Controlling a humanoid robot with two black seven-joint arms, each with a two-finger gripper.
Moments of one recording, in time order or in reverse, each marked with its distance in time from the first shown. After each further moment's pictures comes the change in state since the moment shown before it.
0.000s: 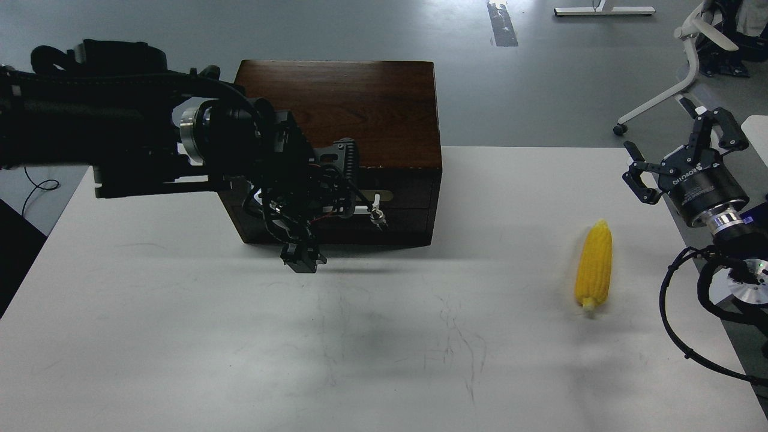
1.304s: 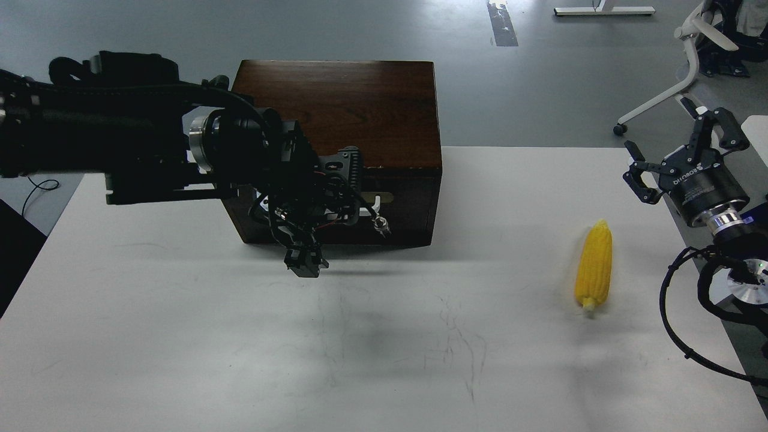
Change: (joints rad) left arm 0.024 -0.021 -0.008 0.007 0.011 0.000 0.000; right arm 0.000 0.001 0.000 -0.002 0.000 0.000 0.003
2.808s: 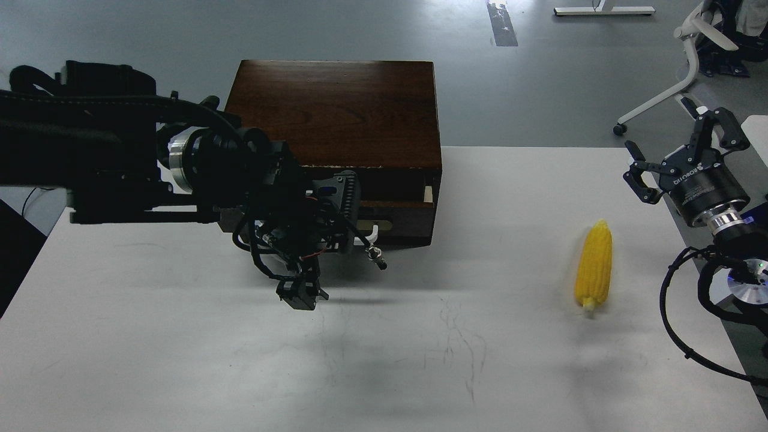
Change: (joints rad) left arm -0.017 0.098 -0.050 -0.216 -0.005 0.000 0.000; right arm 0.000 0.000 0.000 0.000 0.000 0.000 0.001
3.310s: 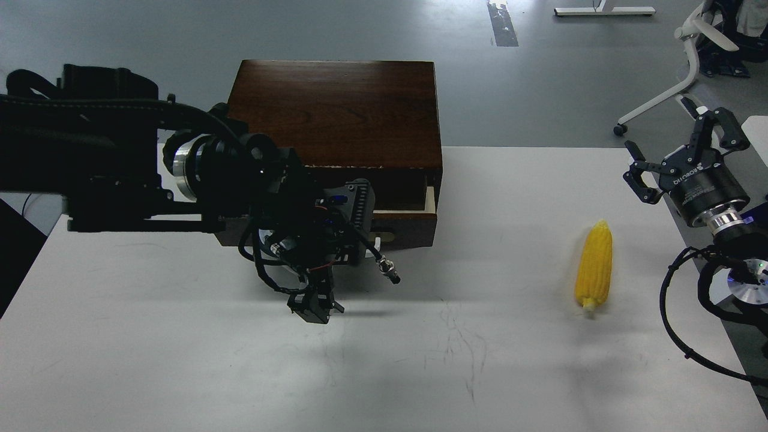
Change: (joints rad) left arm 0.012 0.033 -0.067 -0.088 -0.005 0.000 0.000; right arm 0.000 0.000 0.000 0.000 0.000 0.000 0.000
